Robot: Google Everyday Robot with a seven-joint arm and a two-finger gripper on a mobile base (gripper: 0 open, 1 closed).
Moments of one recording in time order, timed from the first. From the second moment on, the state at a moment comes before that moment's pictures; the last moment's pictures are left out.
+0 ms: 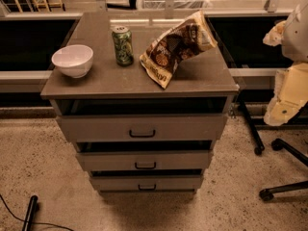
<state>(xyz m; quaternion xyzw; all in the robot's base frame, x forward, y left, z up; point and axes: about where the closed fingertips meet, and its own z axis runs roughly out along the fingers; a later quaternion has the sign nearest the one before) 0.438 -0.217 0.976 -0.60 0.78 -0.03 0.16</state>
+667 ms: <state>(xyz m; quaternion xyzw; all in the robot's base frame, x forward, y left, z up) 0.441 -0.217 0.970 -0.60 0.78 -0.03 0.16</state>
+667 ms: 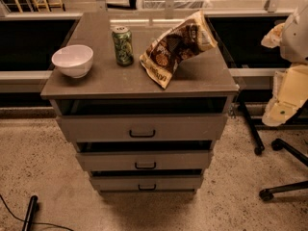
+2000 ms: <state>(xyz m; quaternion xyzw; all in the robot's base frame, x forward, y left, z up) 0.444 -0.176 0.800 -0.60 0.75 0.15 0.24</state>
